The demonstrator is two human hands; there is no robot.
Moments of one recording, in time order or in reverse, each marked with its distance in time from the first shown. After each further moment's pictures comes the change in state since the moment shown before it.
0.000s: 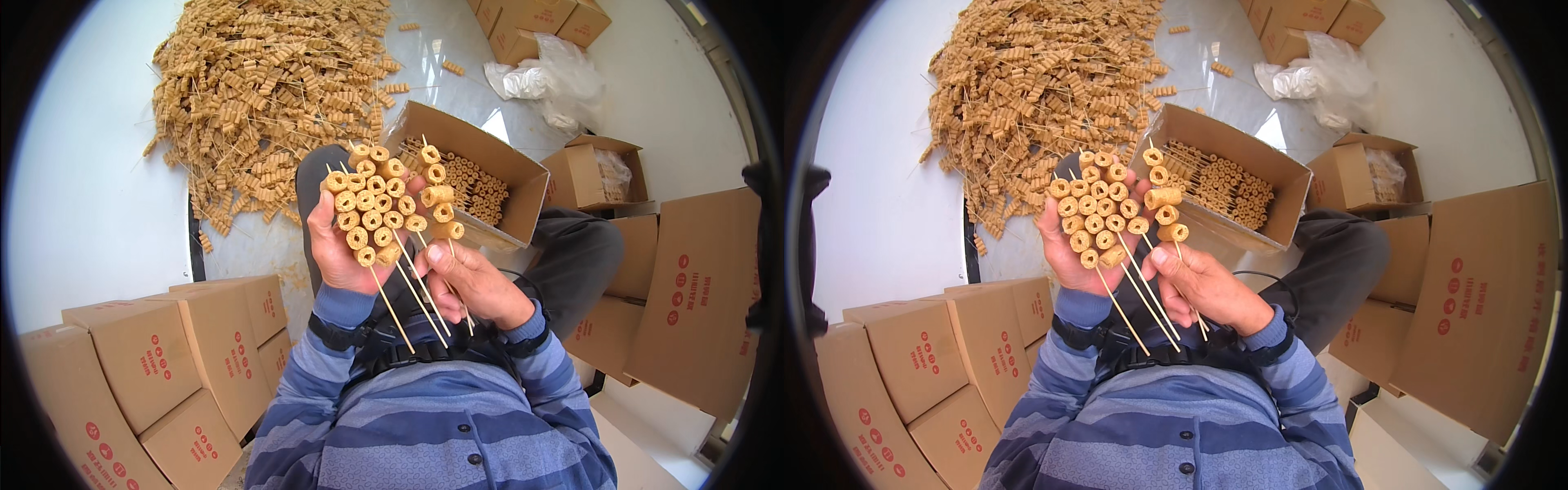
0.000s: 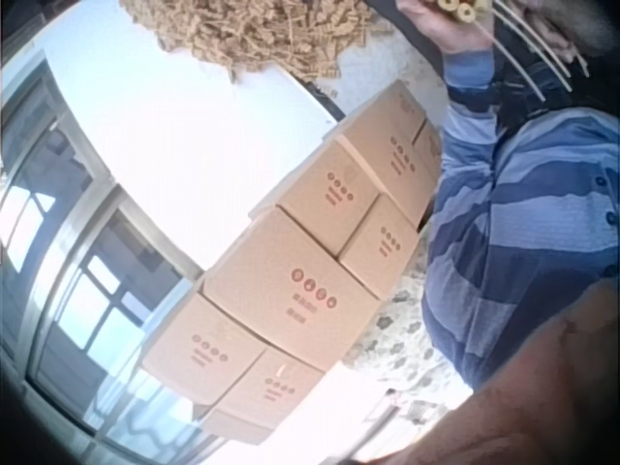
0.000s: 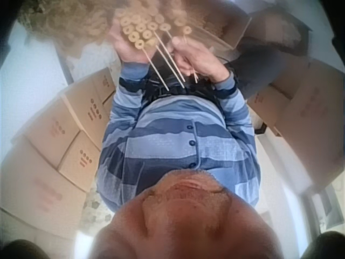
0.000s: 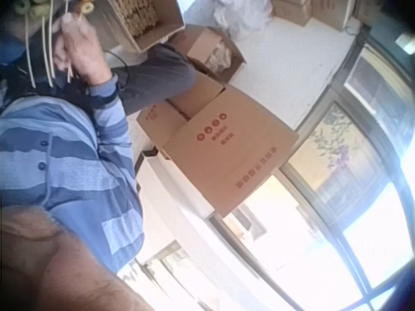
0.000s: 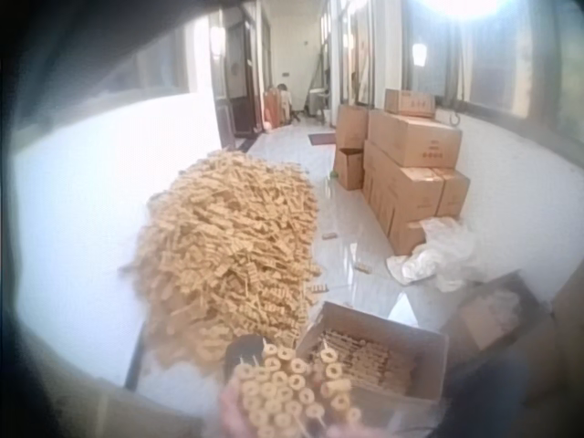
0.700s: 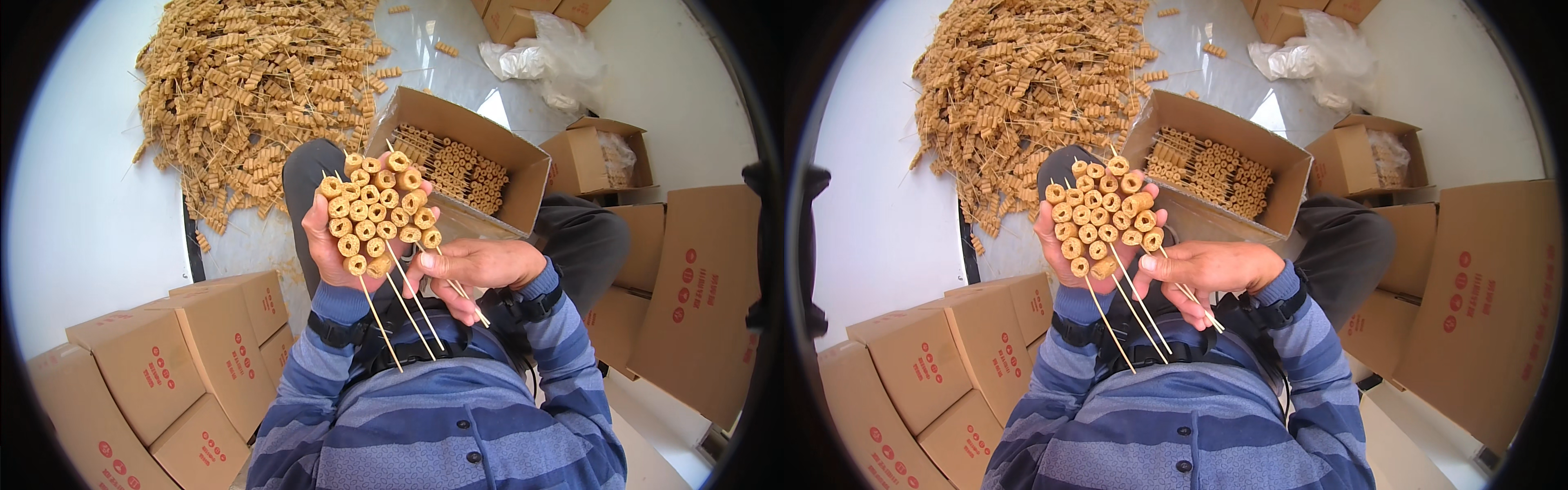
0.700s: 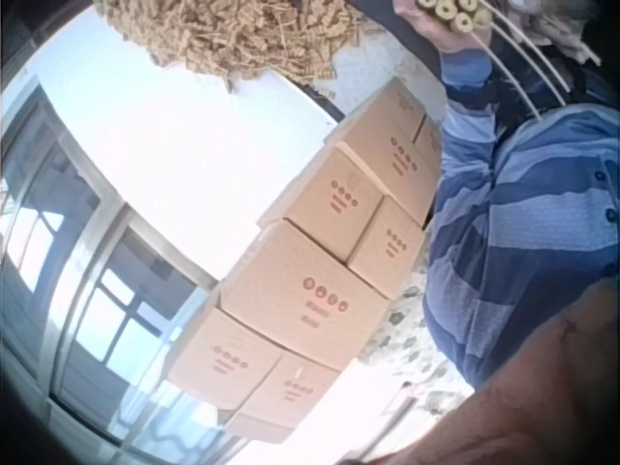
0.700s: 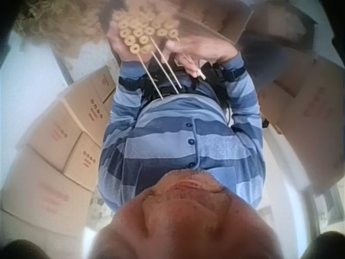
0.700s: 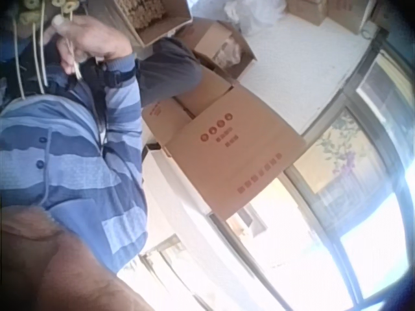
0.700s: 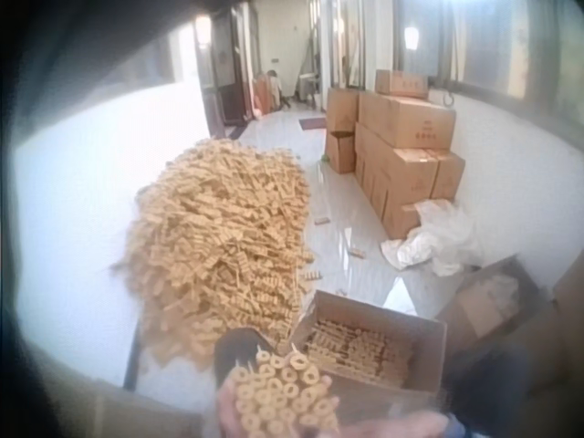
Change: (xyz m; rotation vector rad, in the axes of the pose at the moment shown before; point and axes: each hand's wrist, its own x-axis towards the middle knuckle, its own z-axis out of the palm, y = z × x) left_hand 0.014 -0.010 -0.015 0.011 -0.109 -0.133; right_hand 0.023 -0.019 -0.050 -0.146 -0.457 0.341
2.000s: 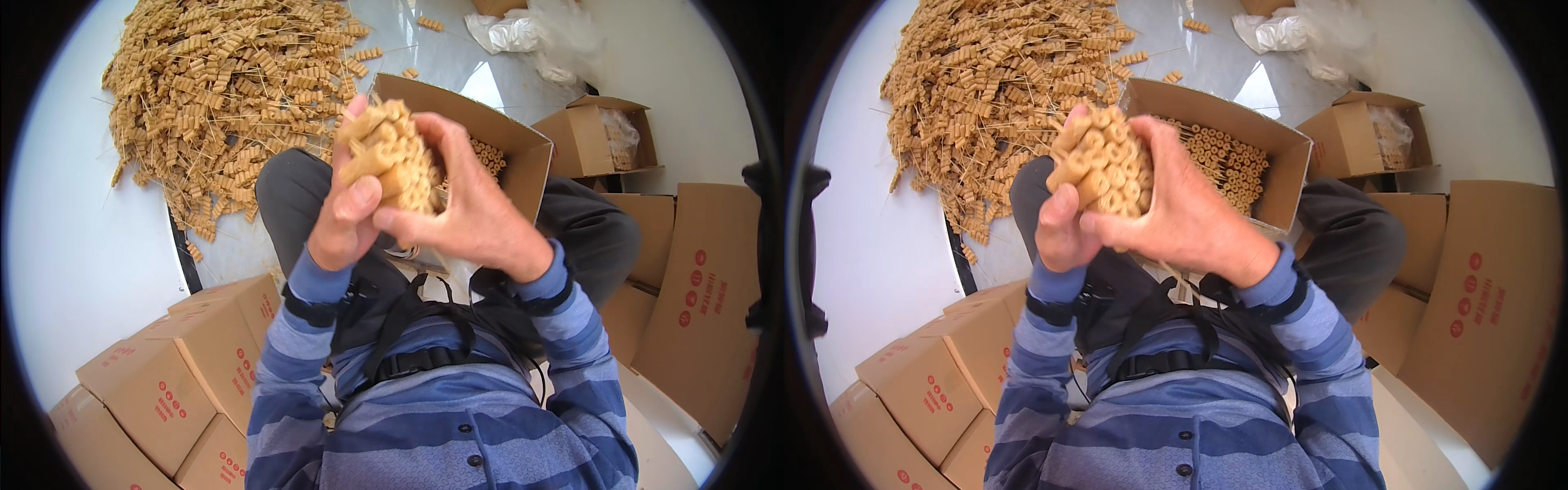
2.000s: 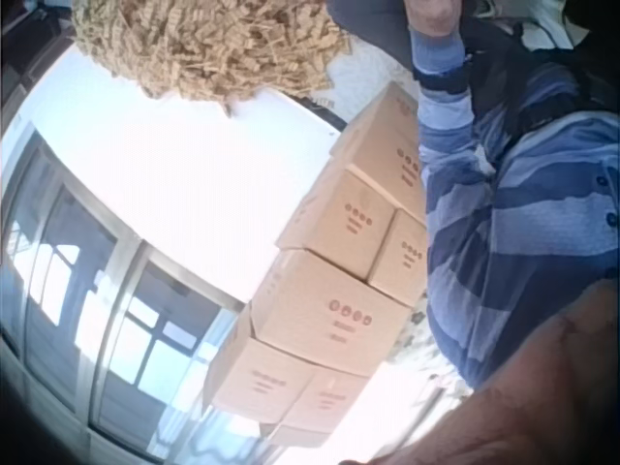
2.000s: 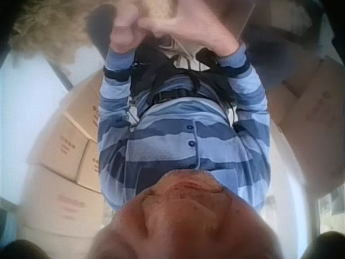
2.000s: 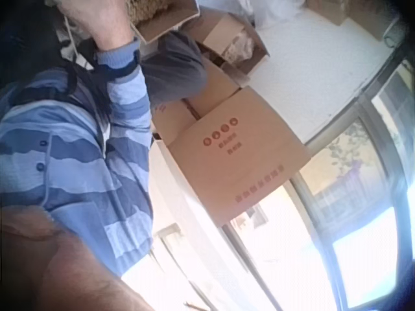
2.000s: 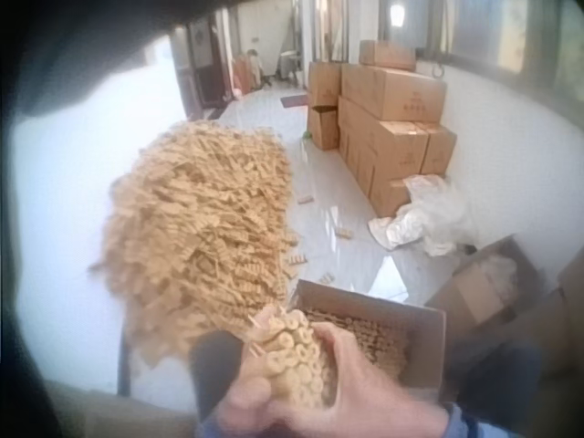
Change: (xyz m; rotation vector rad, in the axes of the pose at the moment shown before) left_hand 0.068 0.009 -0.001 0.560 0.004 0.031; right_hand 0.030 -0.039 -0.033 -0.568 1.020 -0.632
